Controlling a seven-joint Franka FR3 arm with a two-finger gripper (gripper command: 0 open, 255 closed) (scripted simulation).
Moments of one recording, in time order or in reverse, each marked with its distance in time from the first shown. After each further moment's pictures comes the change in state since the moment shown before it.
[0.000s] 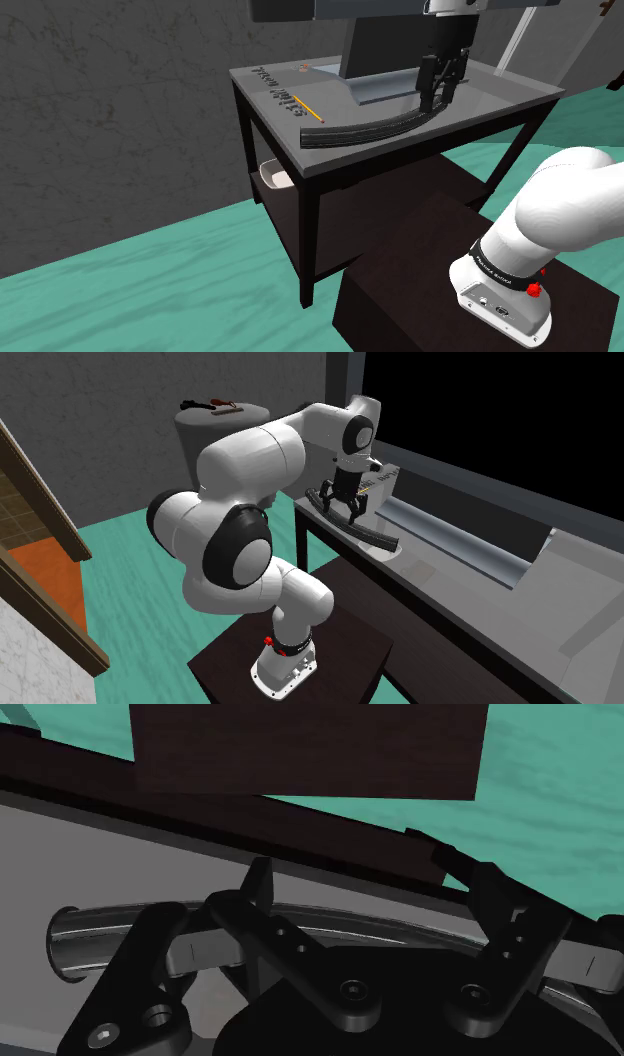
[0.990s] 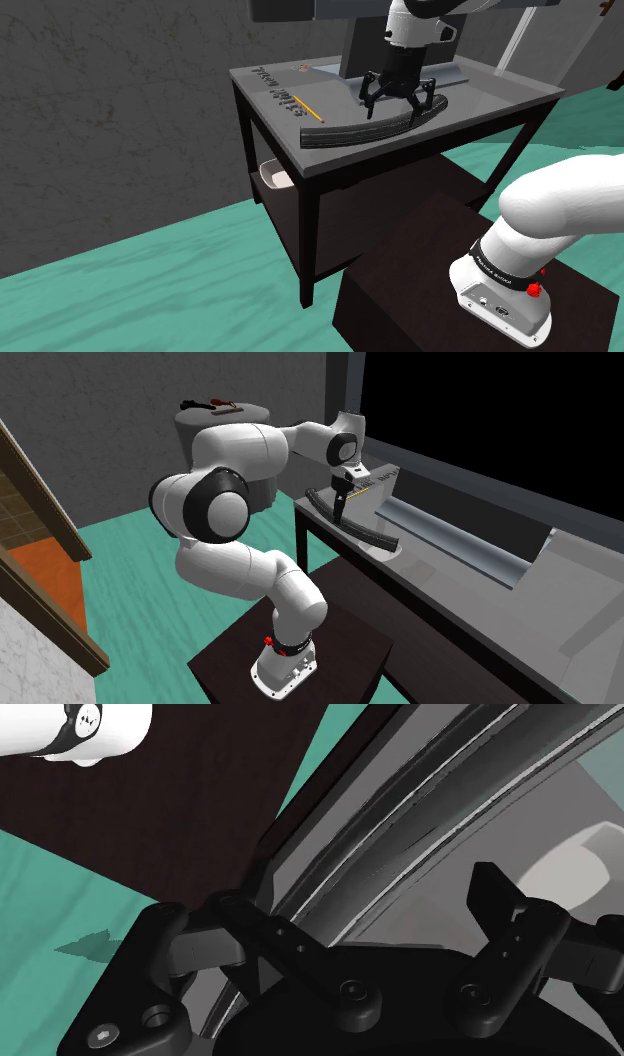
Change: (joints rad) arm -0.322 0.068 0.369 -0.065 0.201 0.294 1.039
